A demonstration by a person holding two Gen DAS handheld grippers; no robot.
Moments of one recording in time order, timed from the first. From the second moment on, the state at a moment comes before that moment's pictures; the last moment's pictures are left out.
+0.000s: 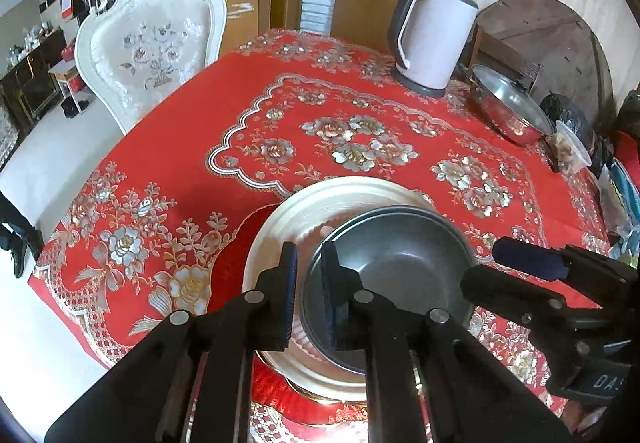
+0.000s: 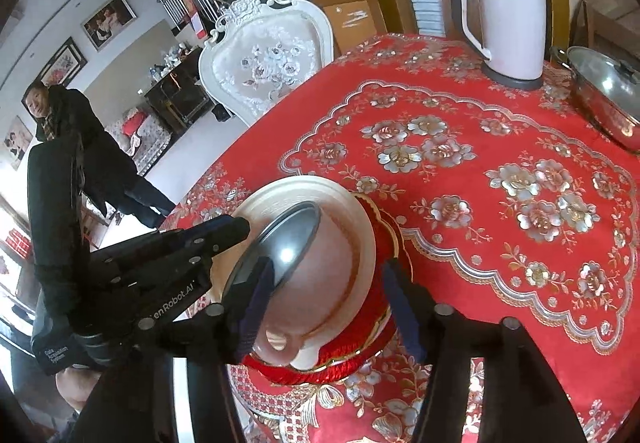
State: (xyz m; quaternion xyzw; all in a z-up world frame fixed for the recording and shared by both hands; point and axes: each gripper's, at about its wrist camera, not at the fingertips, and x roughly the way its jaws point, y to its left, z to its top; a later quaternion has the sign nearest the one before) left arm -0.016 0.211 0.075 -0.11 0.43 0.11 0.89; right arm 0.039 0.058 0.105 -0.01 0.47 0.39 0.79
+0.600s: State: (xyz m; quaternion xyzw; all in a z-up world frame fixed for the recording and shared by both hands) left arm -0.054 0.166 0.092 -0.04 0.32 0.16 0.93; right arm -0.013 -0.001 0.113 0.02 0.38 0.36 0.85
